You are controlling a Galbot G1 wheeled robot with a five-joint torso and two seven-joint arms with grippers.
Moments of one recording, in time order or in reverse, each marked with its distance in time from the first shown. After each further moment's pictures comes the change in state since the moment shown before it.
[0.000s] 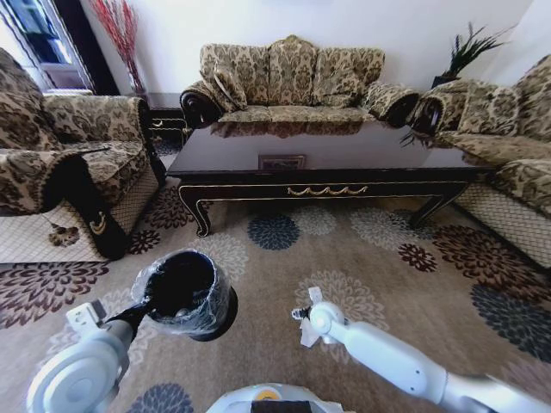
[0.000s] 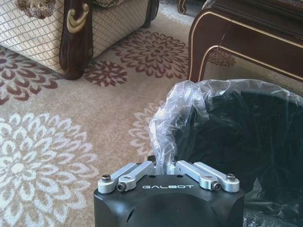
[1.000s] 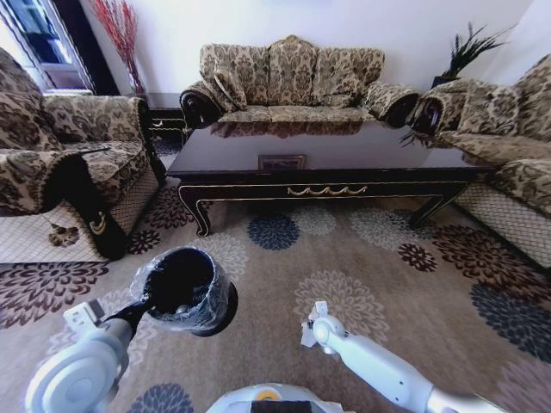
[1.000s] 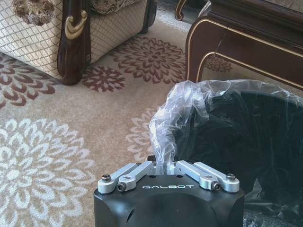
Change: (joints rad) left arm -0.008 -0.001 -0.004 0.001 0.017 -0.008 0.024; right arm -0.071 0.035 0.060 -0.142 -0.131 0.047 -0.057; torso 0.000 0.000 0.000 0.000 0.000
